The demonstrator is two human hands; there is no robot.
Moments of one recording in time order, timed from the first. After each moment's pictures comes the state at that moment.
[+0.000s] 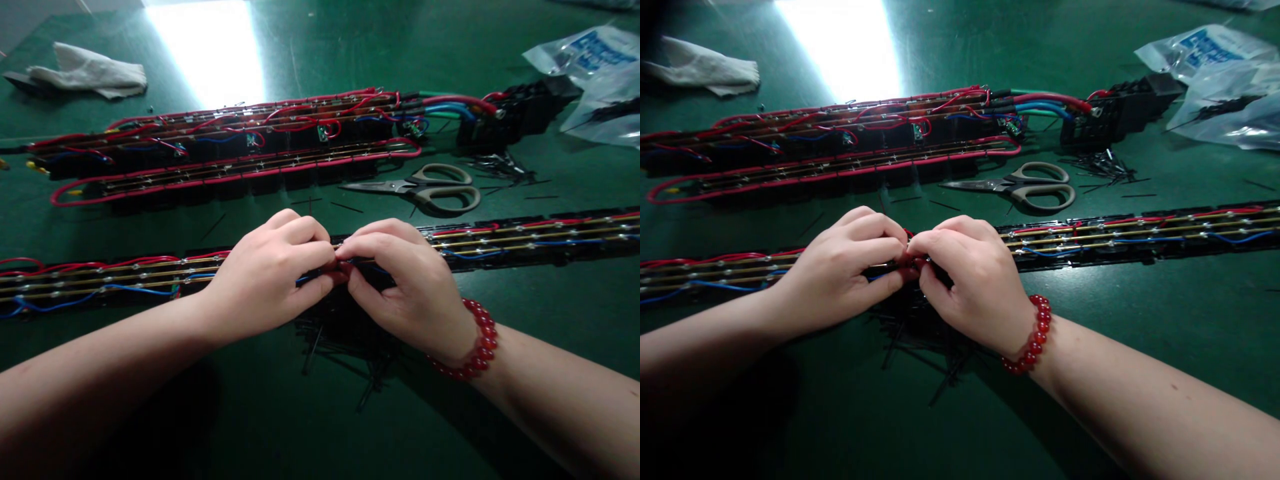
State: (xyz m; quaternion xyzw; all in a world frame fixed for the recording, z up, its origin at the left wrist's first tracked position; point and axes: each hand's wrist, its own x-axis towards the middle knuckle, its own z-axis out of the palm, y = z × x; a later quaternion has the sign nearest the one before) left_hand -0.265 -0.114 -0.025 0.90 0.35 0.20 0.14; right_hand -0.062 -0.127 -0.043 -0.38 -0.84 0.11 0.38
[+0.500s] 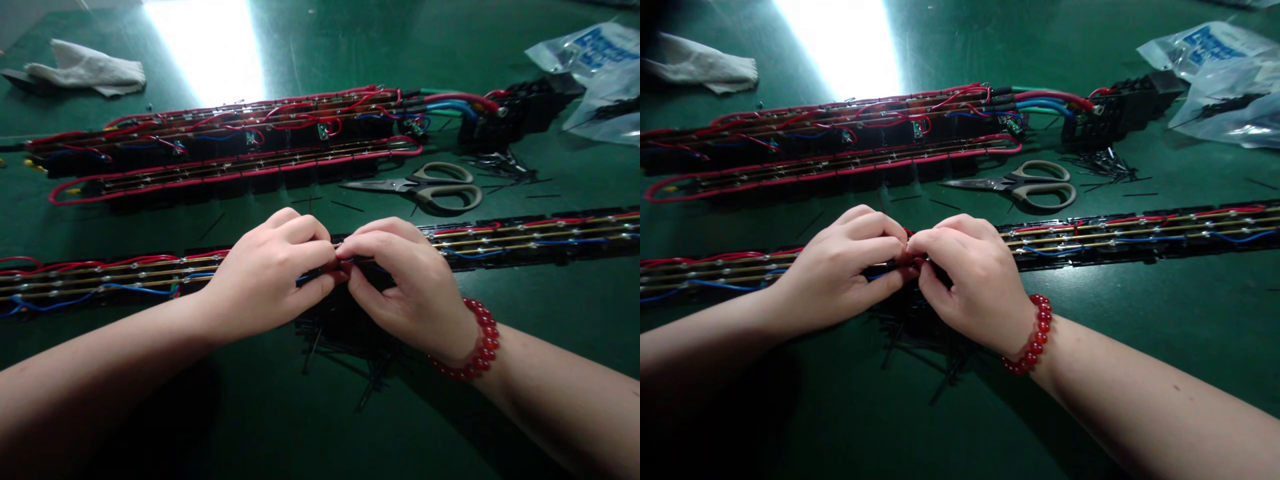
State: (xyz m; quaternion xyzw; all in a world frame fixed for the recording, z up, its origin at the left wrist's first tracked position) left_hand -0.265 -0.115 -0.025 0.90 0.35 0.20 0.13; right_hand -0.061 -0.127 -0.045 -0.37 -0.84 0.11 0.37
